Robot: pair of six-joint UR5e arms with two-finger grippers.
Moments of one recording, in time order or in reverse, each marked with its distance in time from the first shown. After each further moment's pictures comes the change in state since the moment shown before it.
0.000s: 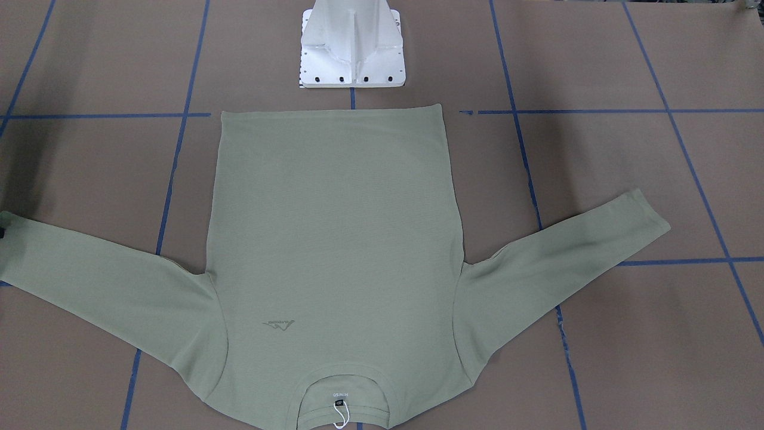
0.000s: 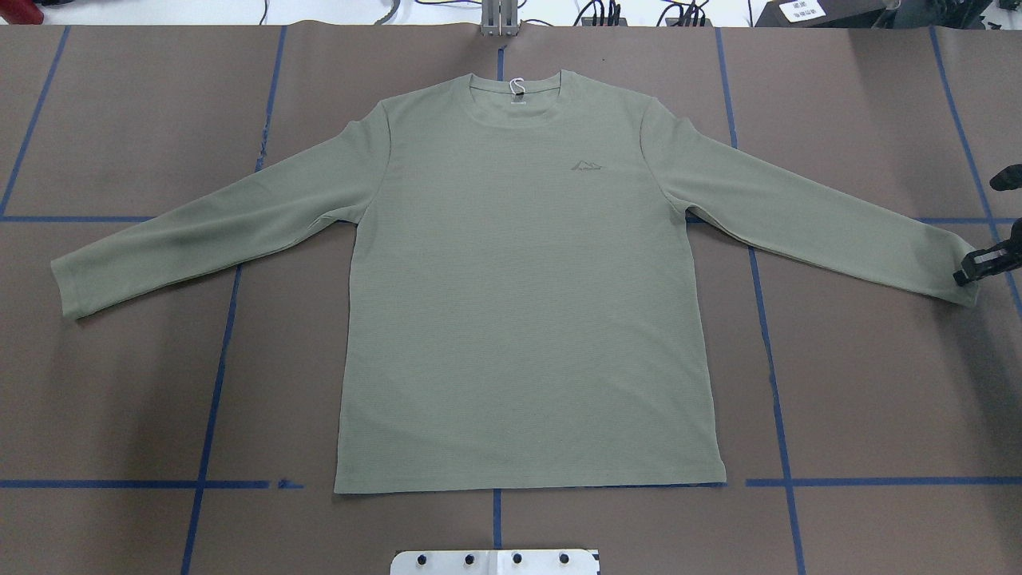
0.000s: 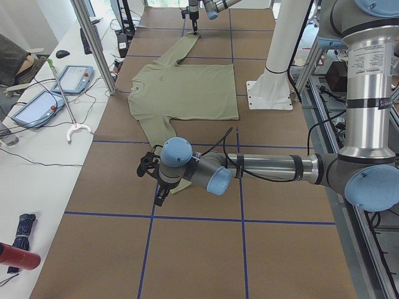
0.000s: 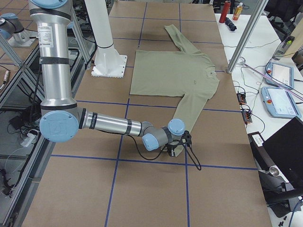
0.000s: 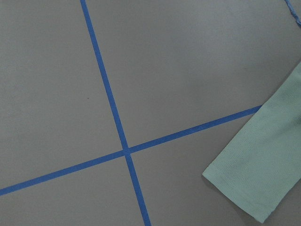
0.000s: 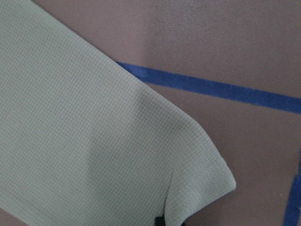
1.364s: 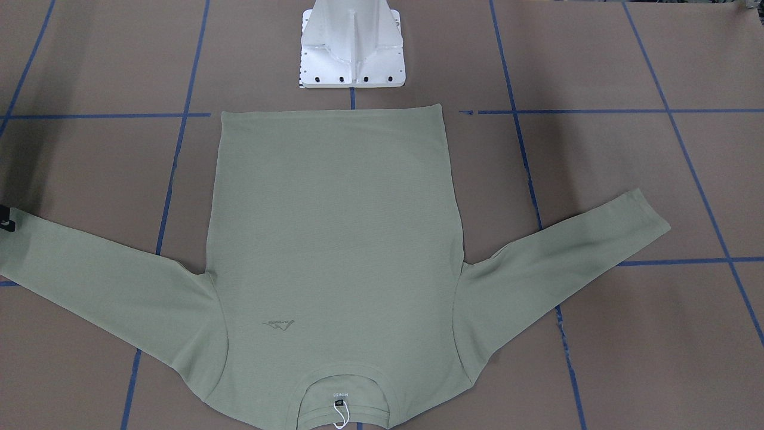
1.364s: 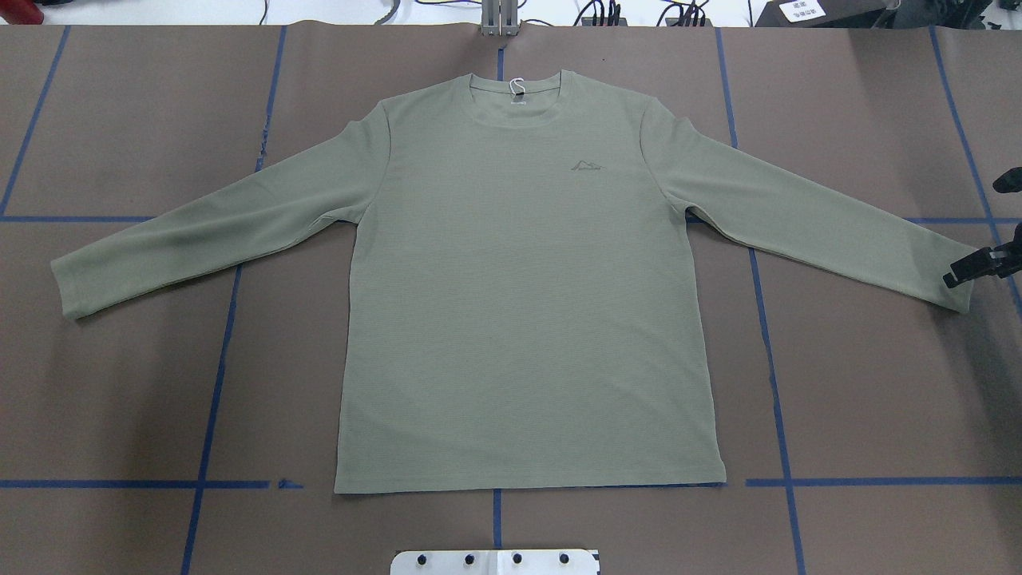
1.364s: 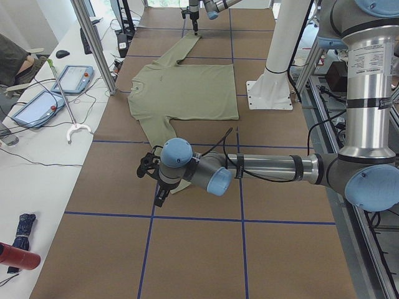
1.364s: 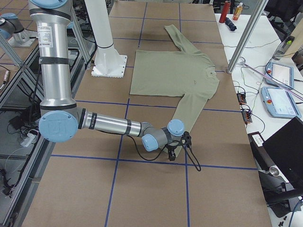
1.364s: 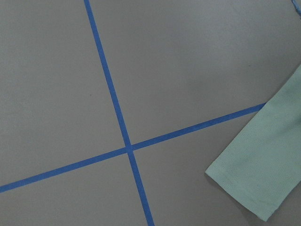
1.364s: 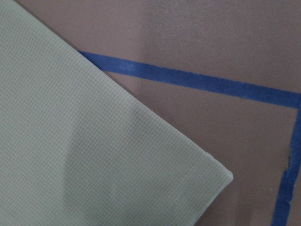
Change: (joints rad) left arm -0.001 0.000 0.002 -0.001 0.002 0.000; right arm 0.001 -0.004 -0.013 0.002 -0.011 -0.001
